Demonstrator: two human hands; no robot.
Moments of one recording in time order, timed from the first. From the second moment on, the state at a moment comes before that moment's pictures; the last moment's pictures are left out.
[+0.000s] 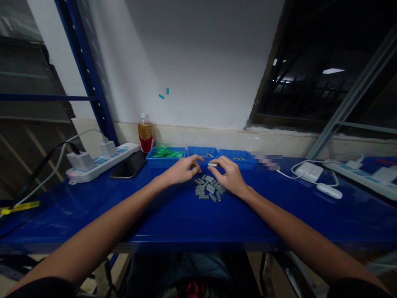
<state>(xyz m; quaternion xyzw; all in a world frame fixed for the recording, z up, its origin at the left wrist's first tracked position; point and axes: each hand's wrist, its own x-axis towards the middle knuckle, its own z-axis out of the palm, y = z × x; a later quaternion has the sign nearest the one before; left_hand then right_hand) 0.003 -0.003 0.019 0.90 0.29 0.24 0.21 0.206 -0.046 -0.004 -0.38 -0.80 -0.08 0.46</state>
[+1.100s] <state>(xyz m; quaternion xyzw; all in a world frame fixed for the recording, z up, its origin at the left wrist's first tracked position) -0.003 0.005 0.013 0.93 0.28 0.20 0.12 0.194 -0.035 -0.006 -0.42 -0.85 -0.06 0.32</state>
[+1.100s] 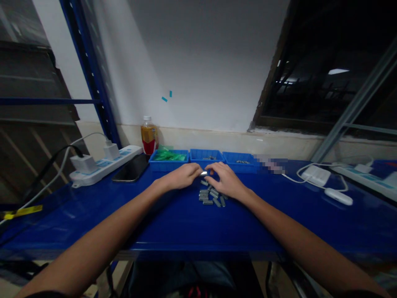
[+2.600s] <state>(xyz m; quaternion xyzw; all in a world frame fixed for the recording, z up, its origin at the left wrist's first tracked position) 0.005 0.003 -0.002 0.94 0.26 0.21 0.10 0.212 -0.008 0.013 -0.56 -0.74 -0.21 0.32</state>
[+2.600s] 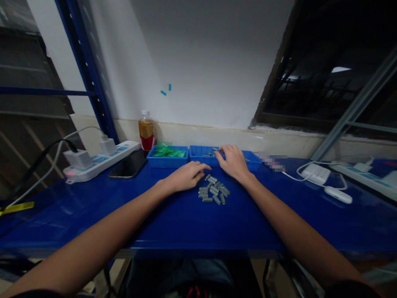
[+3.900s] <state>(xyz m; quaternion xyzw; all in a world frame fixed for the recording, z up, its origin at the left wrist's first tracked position) -0.005 0.012 0.004 0.96 0.26 0.09 0.07 0.202 -0.031 0.001 -0.46 -0.85 -0.07 0.25</state>
